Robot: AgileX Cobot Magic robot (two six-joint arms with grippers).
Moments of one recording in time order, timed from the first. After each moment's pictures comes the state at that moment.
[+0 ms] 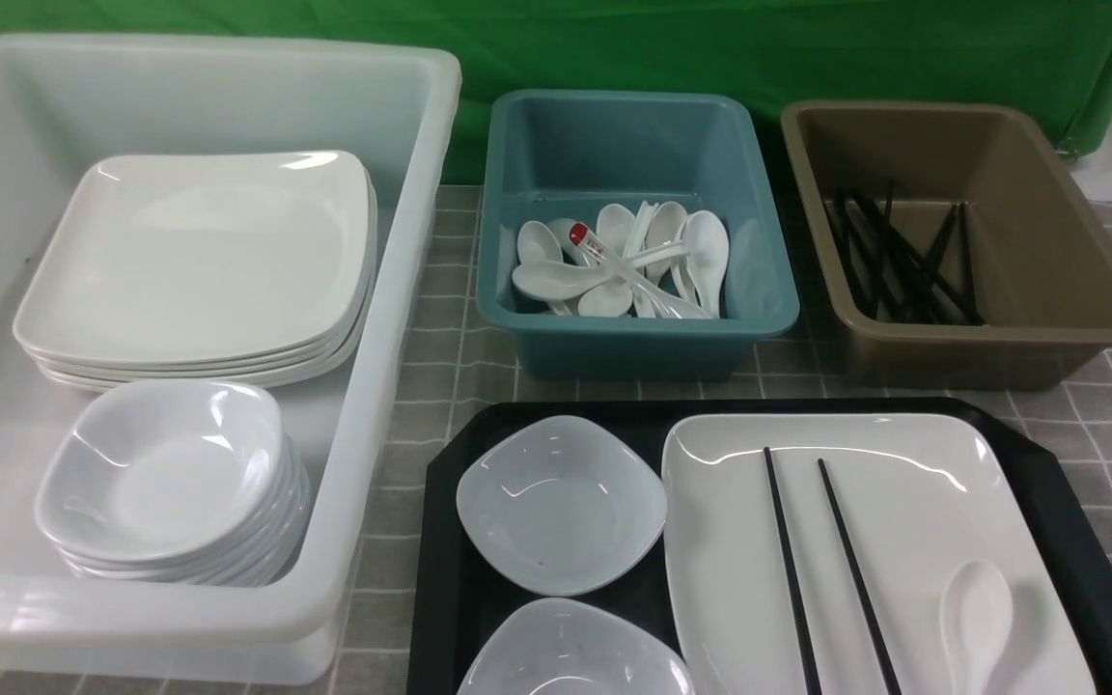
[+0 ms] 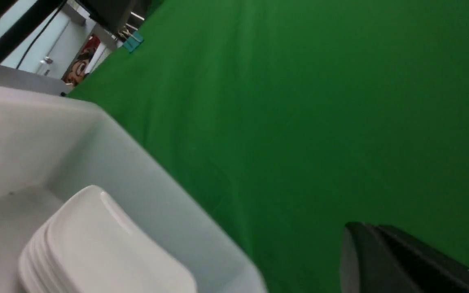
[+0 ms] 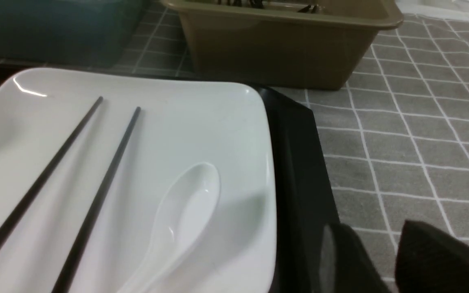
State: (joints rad) right arm -0.01 0.00 0.01 0.07 0.25 -0.12; left arm 0.02 0.00 0.01 -0.49 -0.28 -0.35
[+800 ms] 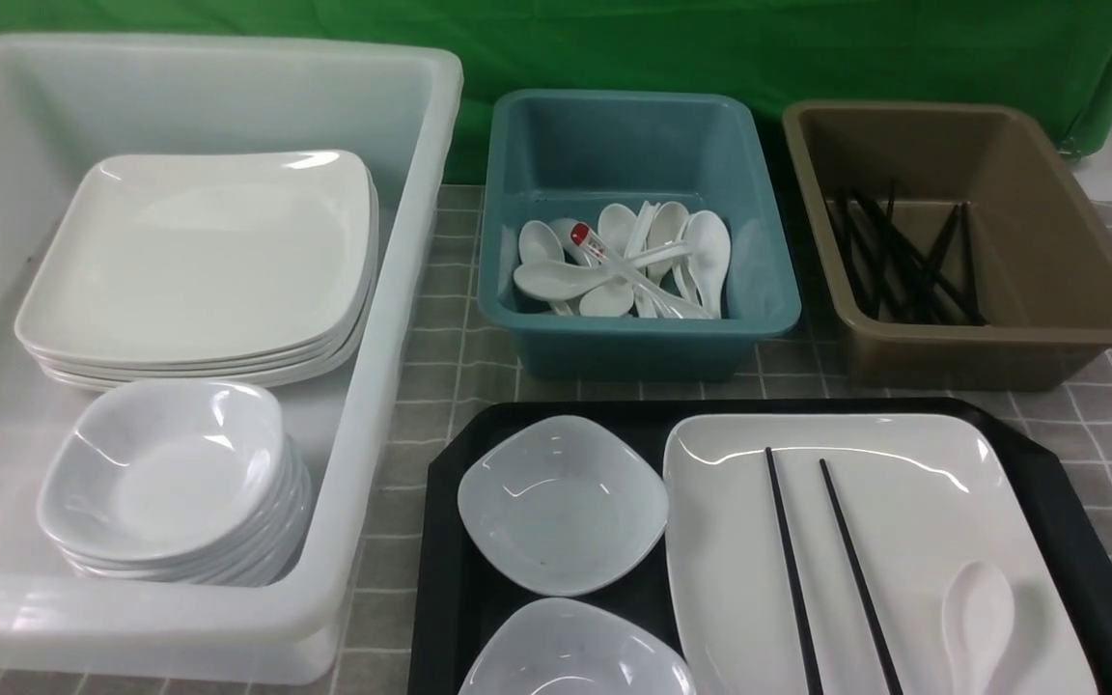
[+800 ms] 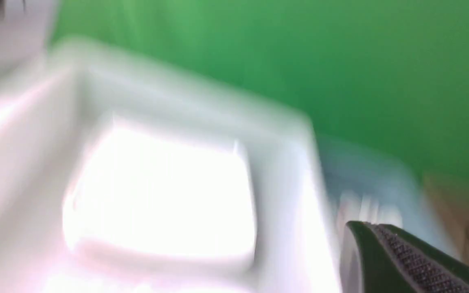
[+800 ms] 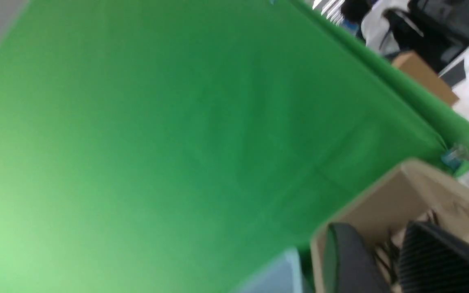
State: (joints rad) right arm 0.02 0.00 -0.09 0.15 -0.18 0.56; left arm 0.02 0.72 -0.90 -0.23 0.67 -0.13
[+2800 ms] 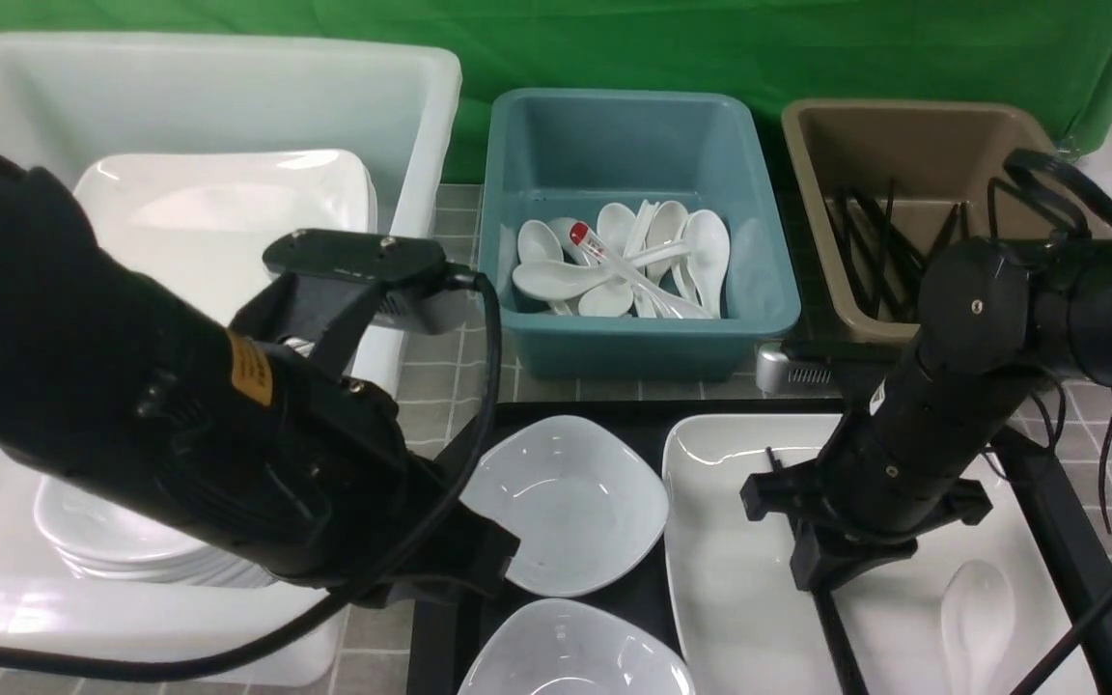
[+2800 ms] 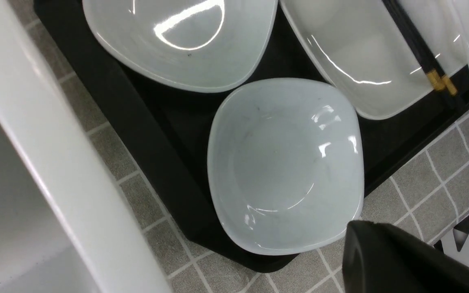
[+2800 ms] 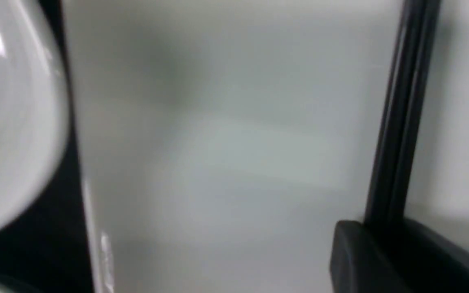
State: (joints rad) right arm 0.40 1.84 -1.13 0.26 0.73 0.14; left arm -0.64 1.24 -1.02 -0.28 0.96 -0.06
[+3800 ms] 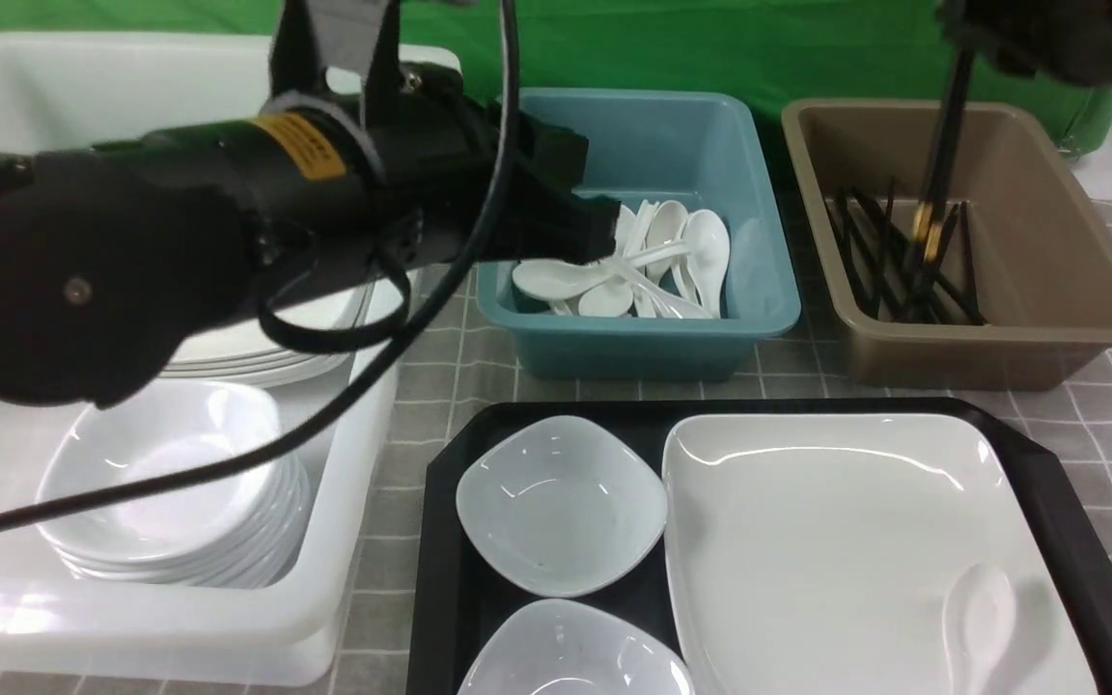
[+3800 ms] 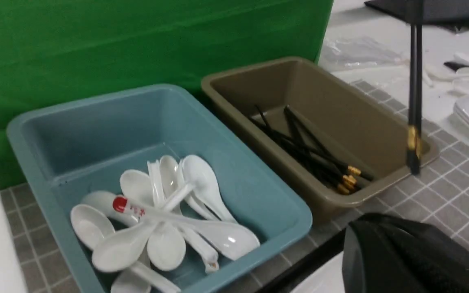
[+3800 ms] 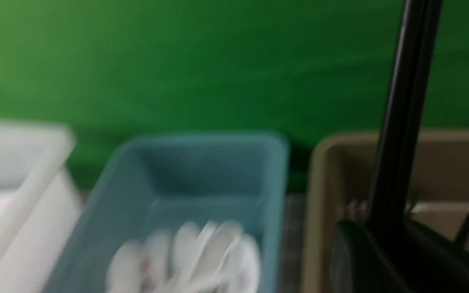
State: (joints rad) right arm 0.16 1.55 -1.35 0.21 0.12 0.01; left arm -0.64 1.33 -1.02 -0.30 0.10 0.19
